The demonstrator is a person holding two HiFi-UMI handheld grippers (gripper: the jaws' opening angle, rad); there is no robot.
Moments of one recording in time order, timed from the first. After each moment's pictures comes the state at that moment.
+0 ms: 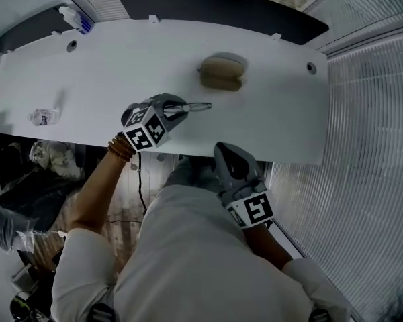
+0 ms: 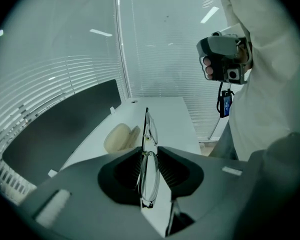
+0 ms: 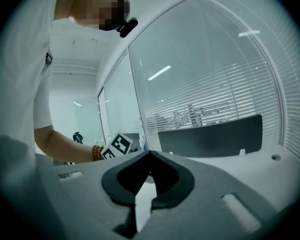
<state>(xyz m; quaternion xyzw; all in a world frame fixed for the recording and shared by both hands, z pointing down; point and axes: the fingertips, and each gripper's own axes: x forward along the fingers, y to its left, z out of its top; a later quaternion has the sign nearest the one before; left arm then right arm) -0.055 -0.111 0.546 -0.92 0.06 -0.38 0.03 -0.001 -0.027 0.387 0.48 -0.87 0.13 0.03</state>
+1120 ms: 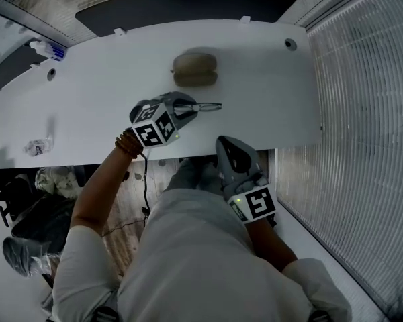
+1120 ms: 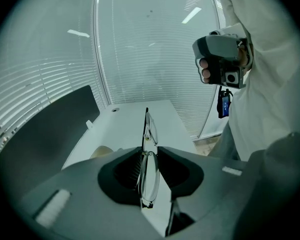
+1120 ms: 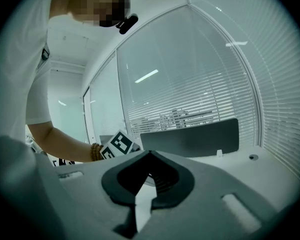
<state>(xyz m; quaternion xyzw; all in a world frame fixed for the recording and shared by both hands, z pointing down) 0.049 -0.098 0.551 -0.92 -0.05 -0.38 0.07 0.069 -0.024 0.398 0.55 -0.82 0.12 0.03</state>
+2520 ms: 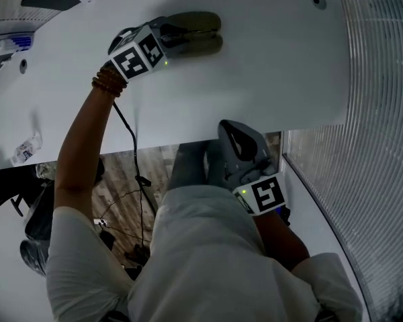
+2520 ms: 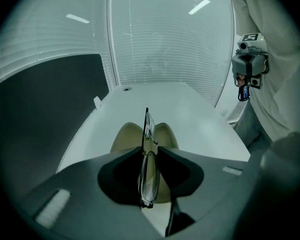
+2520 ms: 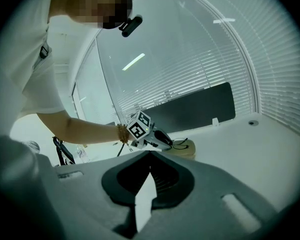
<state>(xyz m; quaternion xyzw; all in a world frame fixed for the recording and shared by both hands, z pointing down) 0.073 -0.243 0.645 -0.90 -0.06 -0.43 0.06 0.081 -0.057 0.508 0.55 -0.80 0.24 0.05</state>
